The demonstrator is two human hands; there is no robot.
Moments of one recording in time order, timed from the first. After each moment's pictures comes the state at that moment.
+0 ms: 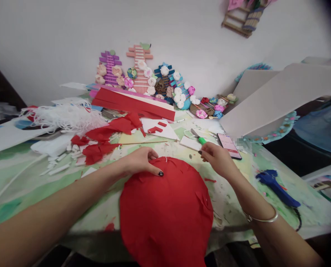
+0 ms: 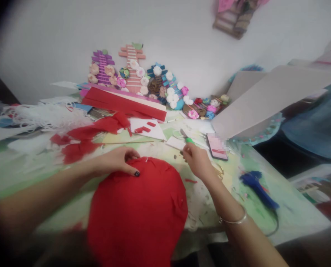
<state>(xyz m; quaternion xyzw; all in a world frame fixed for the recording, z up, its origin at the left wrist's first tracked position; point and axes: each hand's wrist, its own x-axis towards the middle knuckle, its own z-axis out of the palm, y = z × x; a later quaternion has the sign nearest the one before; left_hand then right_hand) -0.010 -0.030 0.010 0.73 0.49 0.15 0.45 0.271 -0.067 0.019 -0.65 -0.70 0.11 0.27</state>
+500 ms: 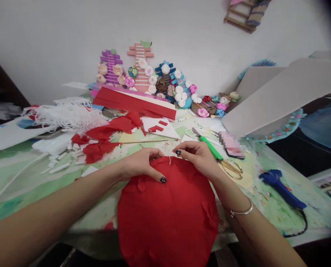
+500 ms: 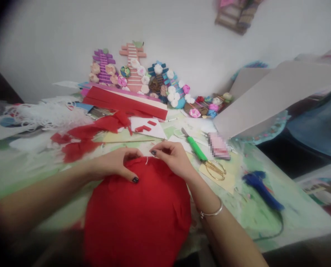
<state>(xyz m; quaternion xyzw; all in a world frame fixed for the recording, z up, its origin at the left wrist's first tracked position) -0.008 -0.044 0.015 0.70 0.36 0.18 0.60 0.209 -0.061 0.022 -0.43 -0.71 0.36 0.43</state>
